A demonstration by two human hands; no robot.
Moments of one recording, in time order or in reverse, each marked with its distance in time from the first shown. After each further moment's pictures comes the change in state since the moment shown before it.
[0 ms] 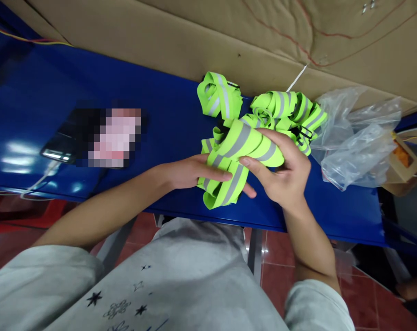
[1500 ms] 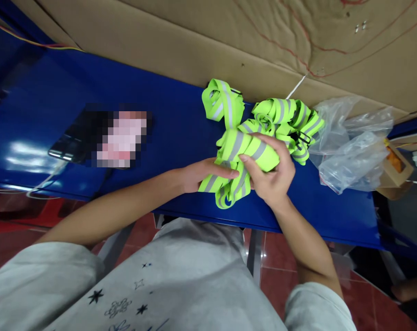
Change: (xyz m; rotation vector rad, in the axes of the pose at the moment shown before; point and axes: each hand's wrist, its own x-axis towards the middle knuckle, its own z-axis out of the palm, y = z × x) left_hand 0.013 -0.018 -0.002 -0.255 0.178 -0.055; right_hand -0.014 0.014 0.025 0.051 0.075 0.072
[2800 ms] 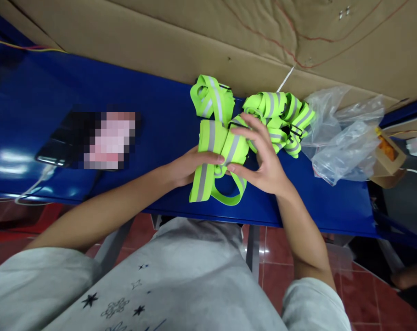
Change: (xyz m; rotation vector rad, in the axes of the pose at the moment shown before) left_hand -0.001 0.006 0.002 0.121 0.286 0.258; right_hand 0.025 0.024 -0.028 0.112 -0.436 -0.023
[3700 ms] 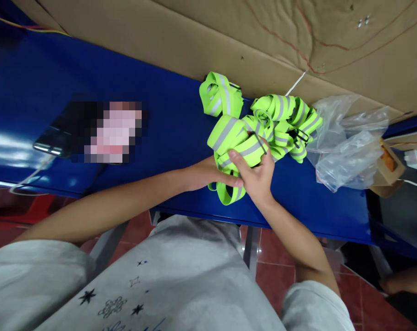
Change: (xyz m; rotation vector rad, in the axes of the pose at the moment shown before) left_hand 0.007 -0.024 0.004 0.052 -0.160 0.038; right_hand -0.010 -0.013 0.069 0.142 0.481 0.369
